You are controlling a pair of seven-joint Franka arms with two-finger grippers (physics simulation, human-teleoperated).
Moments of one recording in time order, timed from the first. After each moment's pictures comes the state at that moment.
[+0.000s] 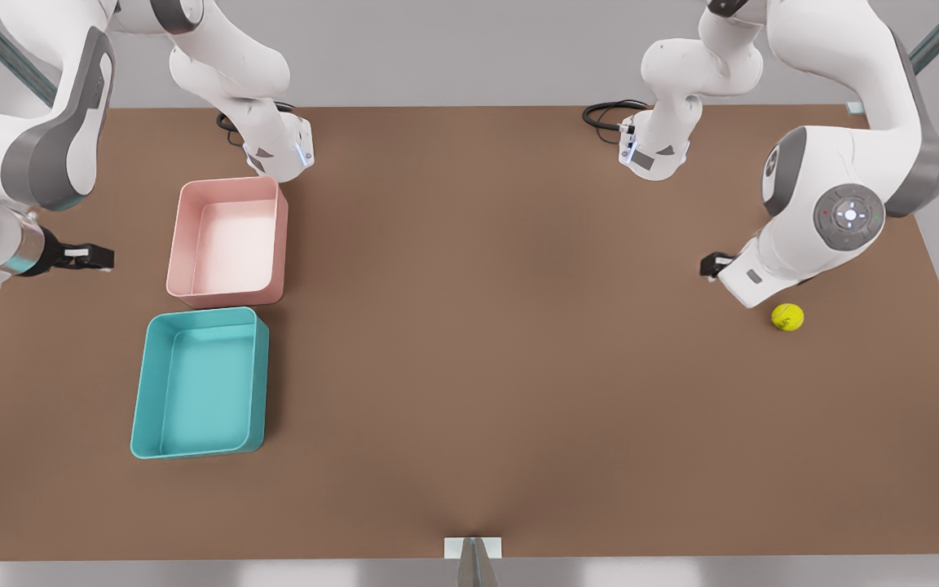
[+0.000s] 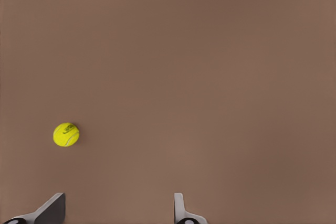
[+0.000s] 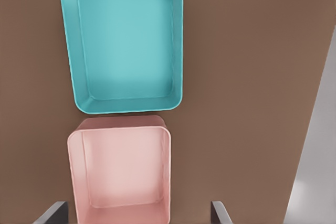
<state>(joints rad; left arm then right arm) -0.13 0.17 -0.05 -1.48 0.12 1.43 -0.01 -0.09 0.19 0.00 -1.33 -0.18 1.30 -0.18</state>
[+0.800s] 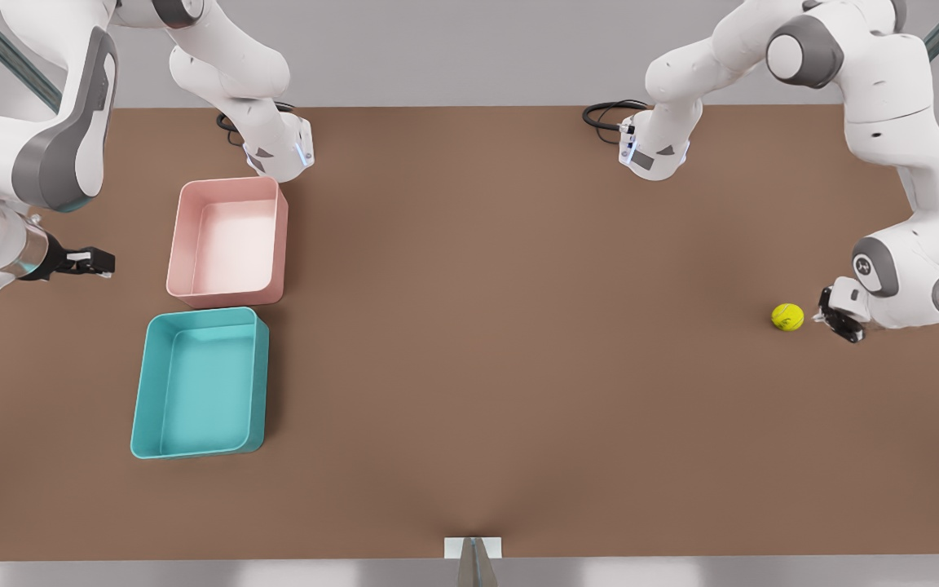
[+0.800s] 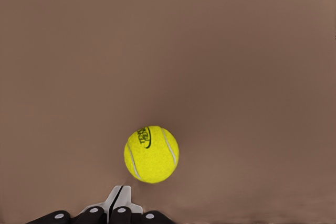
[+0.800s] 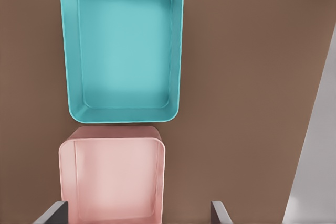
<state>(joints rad) 0.39 0.43 0.06 -1.91 0.14 2.15 1.63 -0.09 0.16 0.00 -1.40 -0.19 1.38 -0.22</state>
